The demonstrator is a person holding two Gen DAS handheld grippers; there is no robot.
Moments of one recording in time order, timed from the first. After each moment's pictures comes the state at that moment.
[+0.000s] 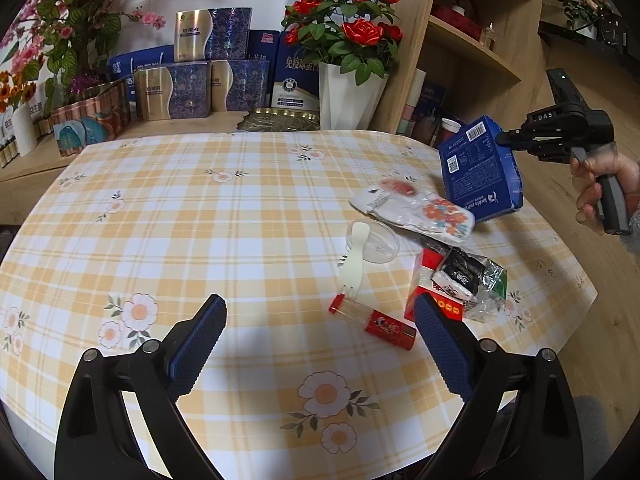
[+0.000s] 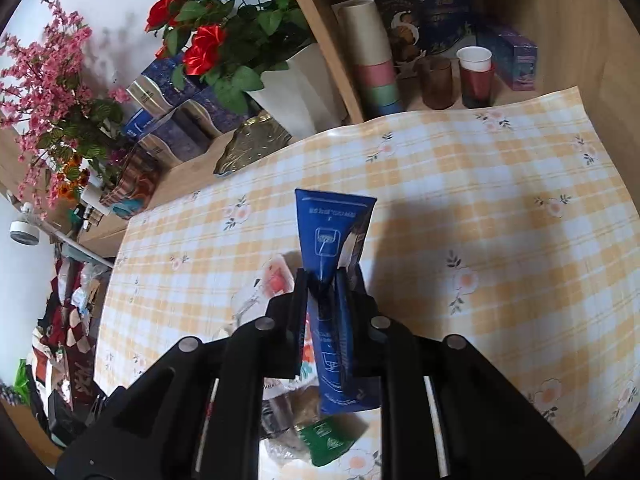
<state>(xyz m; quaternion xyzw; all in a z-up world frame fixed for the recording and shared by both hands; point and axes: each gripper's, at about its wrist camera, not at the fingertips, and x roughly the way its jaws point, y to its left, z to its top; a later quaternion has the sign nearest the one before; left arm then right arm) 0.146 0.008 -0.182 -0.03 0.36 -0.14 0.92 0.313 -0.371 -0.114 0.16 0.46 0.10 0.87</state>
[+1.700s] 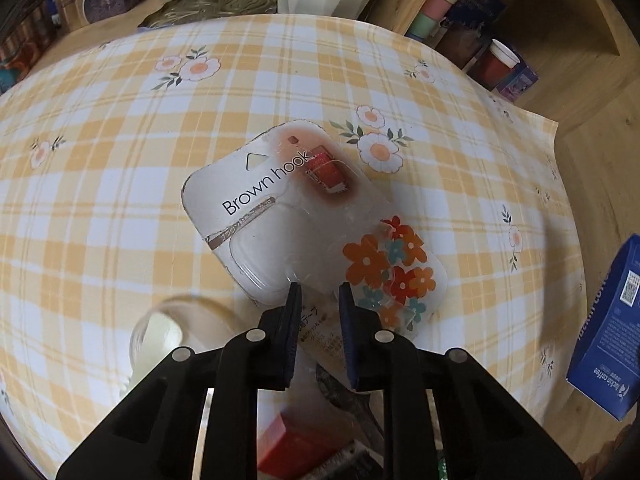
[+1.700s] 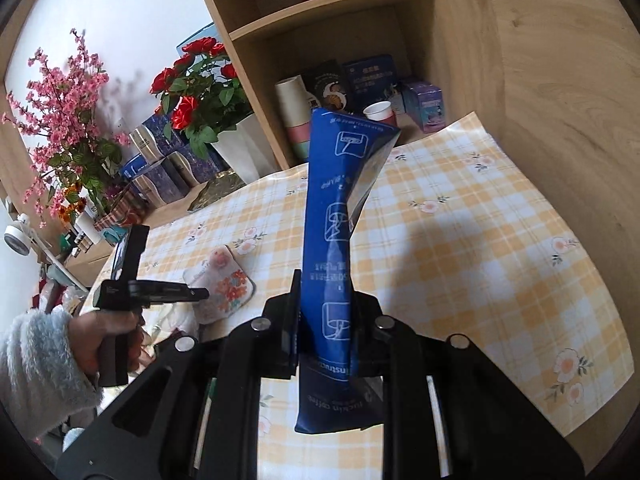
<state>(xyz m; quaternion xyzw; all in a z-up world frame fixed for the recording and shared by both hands) 0.364 -0.172 -0.243 -0.07 0.58 -0.11 0.80 0.156 -0.497 -0.128 0.16 0.32 0.05 0.93</state>
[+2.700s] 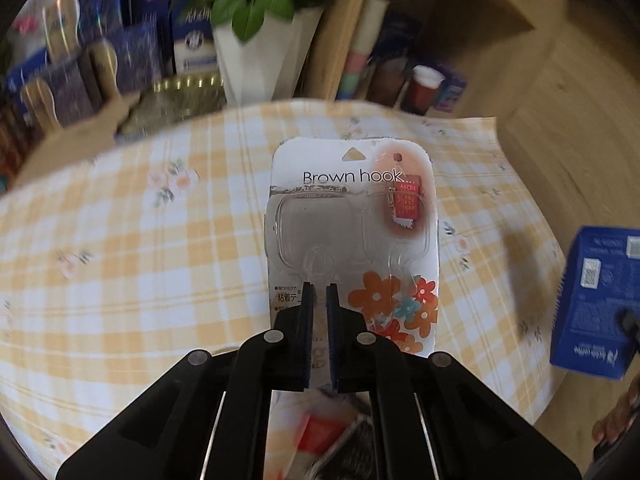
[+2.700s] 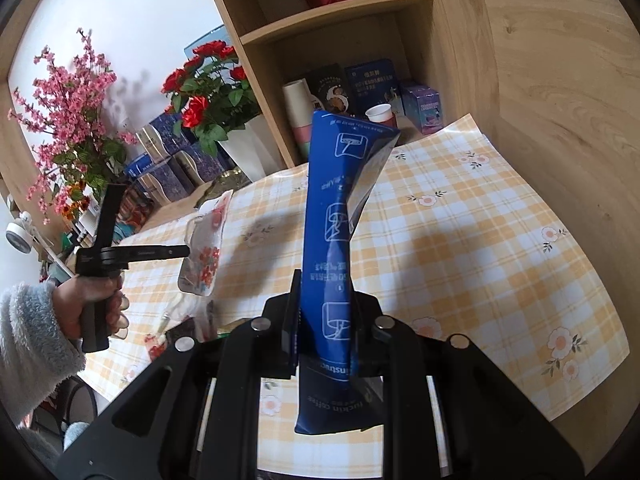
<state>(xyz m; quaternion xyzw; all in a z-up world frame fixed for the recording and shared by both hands) 0.338 -0.168 -0.159 0.01 0.48 -0.20 0.86 0.122 -0.485 -0.120 0.16 0.31 0.05 0.94</state>
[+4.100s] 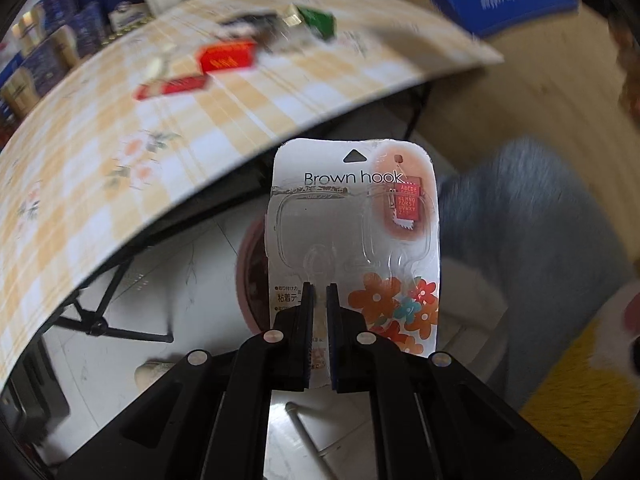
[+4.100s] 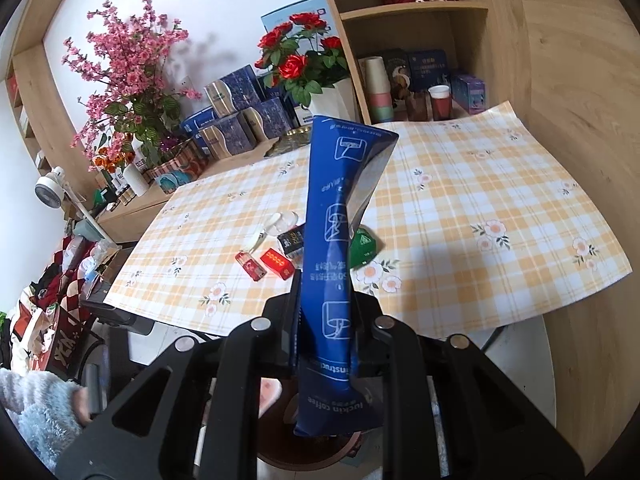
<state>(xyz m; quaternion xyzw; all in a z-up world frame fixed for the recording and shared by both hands) -0.027 -0.073 -0.269 0.18 0.52 -0.32 0.77 -0.021 -0.349 -0.103 0.13 0.34 0.10 0.93</state>
